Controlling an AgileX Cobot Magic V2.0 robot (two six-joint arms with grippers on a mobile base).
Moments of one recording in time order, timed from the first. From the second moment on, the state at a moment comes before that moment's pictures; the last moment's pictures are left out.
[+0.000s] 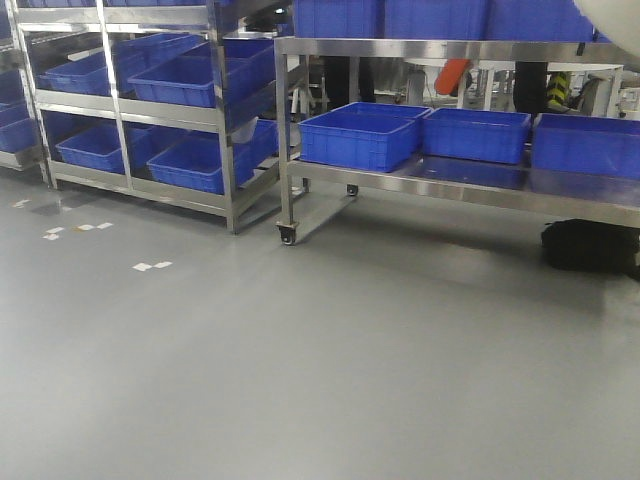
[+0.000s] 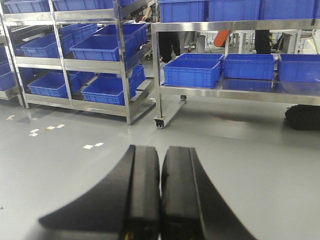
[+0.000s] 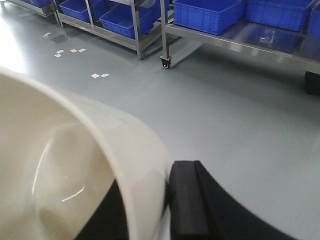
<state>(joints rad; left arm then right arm) -0.16 -0.01 0.01 -0.07 0.09 0.10 0.24 0.57 -0.75 -0.05 0.53 0.15</state>
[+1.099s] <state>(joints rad) -0.16 -0.01 0.01 -0.07 0.09 0.10 0.24 0.57 -0.75 -0.05 0.53 0.15</state>
